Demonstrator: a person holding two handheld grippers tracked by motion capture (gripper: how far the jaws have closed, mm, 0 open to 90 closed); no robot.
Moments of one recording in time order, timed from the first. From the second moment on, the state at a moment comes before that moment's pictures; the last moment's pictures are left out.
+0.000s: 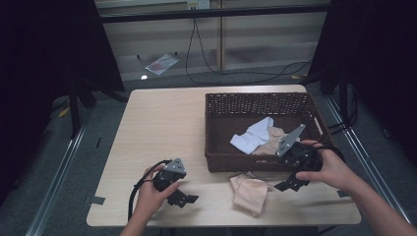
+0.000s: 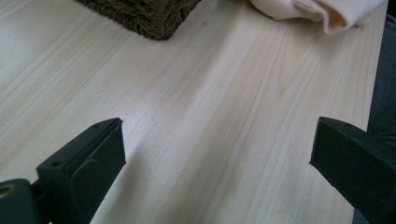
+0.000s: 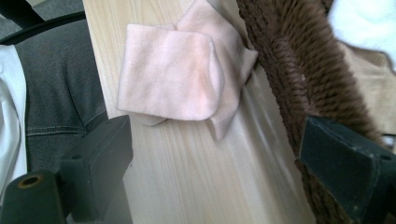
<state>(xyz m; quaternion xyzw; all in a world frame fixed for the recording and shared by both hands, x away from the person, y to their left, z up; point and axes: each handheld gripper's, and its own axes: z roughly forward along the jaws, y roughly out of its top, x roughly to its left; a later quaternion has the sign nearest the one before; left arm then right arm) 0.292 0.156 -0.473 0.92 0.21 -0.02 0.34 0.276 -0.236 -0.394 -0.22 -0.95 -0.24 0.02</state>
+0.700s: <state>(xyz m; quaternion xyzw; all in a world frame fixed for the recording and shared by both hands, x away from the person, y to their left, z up) 0.291 0.155 -0.474 0.91 0.21 -0.02 0.35 0.255 -0.253 -0.439 -0.22 -0.94 -0.26 0.01</state>
